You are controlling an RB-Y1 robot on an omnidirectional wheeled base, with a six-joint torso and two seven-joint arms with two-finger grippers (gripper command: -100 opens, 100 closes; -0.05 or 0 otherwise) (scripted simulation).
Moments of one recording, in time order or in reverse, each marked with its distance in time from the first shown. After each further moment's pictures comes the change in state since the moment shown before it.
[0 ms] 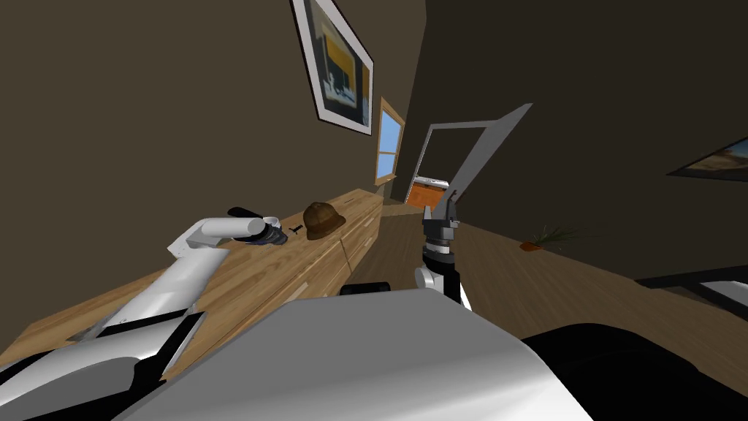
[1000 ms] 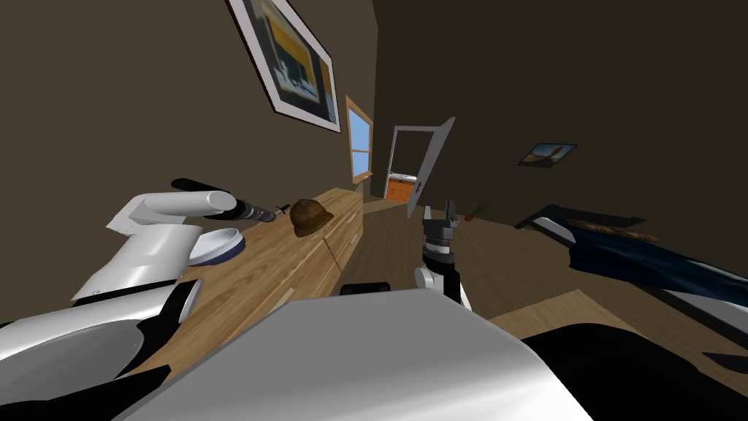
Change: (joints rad) left arm -0.218 0.111 0.117 0.182 0.078 -0.065 0.131; right arm 0.000 0.000 0.000 0.000 0.000 0.000 0.000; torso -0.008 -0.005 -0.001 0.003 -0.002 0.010
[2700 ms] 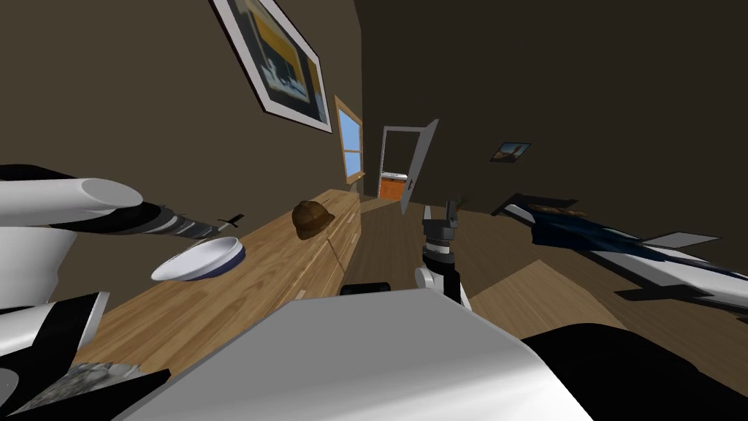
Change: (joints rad) left arm 0.074 0.238 0.150 0.259 0.055 0.188 -0.191; right arm 0.000 0.000 0.000 0.000 0.000 0.000 0.000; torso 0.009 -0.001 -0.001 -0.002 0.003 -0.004
